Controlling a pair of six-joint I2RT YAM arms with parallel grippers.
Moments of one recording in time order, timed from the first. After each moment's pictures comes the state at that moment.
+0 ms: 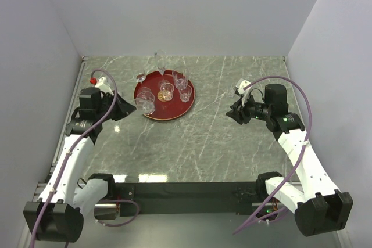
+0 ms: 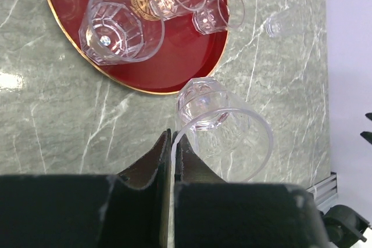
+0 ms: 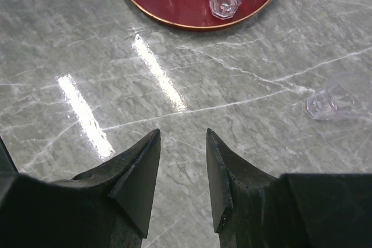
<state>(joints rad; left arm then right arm) -0.05 0.93 0.82 -0.43 0.38 -0.55 0.15 0.97 0.87 -0.50 -0.70 -0.48</state>
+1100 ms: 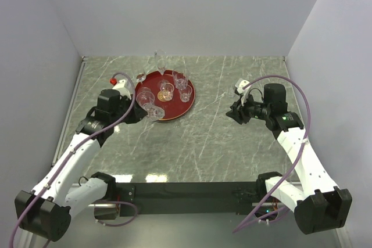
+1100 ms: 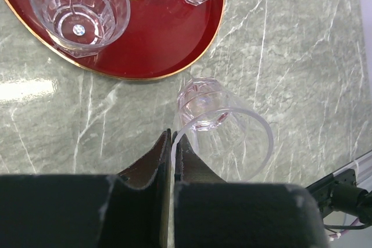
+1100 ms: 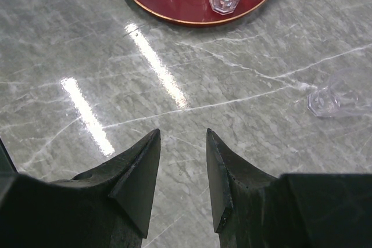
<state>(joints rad) -0.31 0.95 0.82 -0.43 0.20 -0.49 0.14 0.99 0.87 -0.50 -0.70 -0.48</state>
